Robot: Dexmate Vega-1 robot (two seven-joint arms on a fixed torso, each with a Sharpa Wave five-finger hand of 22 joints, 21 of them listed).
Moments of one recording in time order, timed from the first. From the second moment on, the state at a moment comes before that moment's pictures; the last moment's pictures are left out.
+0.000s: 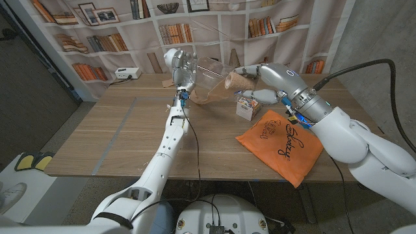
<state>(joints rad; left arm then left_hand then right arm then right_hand) 0.78 -0.01 0.18 -1.27 -1.40 -0.20 -0.62 1.37 0.04 0.20 -0.16 0.53 0.36 -0.09 0.93 0.88 0.42 -0.16 1.12 1.12 0.87 -0.18 0.60 1.05 0.32 -0.04 1.32 0.19 -1.40 -0.84 0.00 -2.50 -0.55 0.08 -0.08 1.19 0.12 0.22 -0.14 0.17 0.66 -0.08 0.21 0.41 0.73 -0.09 0.39 0.49 0.84 -0.01 0.36 0.87 0.41 -0.04 1.35 0.21</state>
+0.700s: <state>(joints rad) 0.72 -0.04 0.18 -1.18 -1.39 -0.15 -0.66 1.37 0.04 0.21 -0.16 0.53 0.37 -0.09 0.94 0.87 0.42 -0.16 1.12 1.13 0.87 -0.18 0.60 1.07 0.31 -0.04 1.33 0.19 -1.28 -0.79 -0.03 -2.49 -0.60 0.07 -0.08 1.19 0.12 0.23 -0.14 0.17 0.66 -0.08 0.21 0.41 0.73 -0.08 0.39 0.49 0.84 -0.01 0.36 0.88 0.40 -0.05 1.38 0.21</state>
